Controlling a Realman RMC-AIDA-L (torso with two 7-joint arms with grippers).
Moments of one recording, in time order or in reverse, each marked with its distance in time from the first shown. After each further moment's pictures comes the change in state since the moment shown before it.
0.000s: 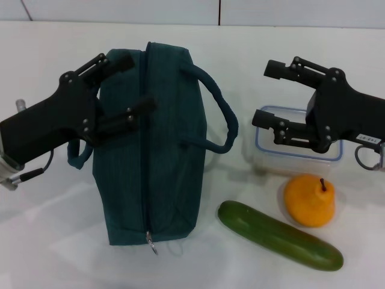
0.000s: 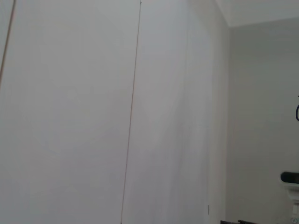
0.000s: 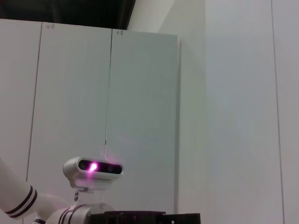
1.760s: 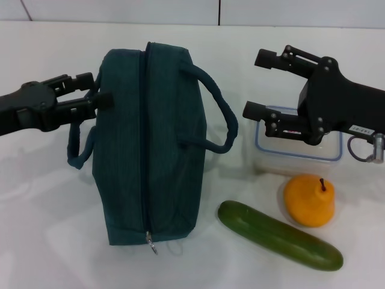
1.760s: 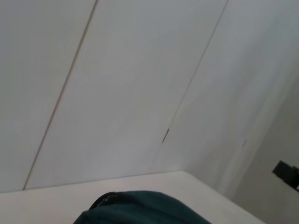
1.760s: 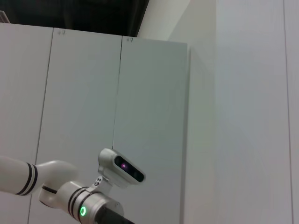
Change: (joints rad) left arm 0.115 -0.019 -0.016 0.560 0.205 -0.102 -0.770; right arm 0.010 0.011 0.000 -0.050 0.000 0.009 0.014
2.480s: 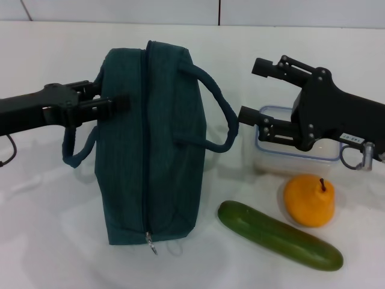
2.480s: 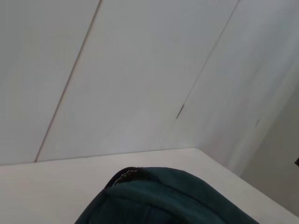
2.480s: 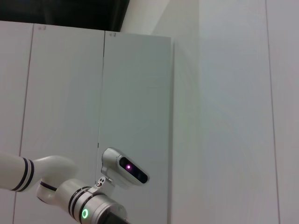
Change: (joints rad) left arm -0.078 0.000 0.007 -0.061 0.107 -0.073 -0.003; right arm -0.023 0.031 0.000 0.015 0.000 0.040 -0.013
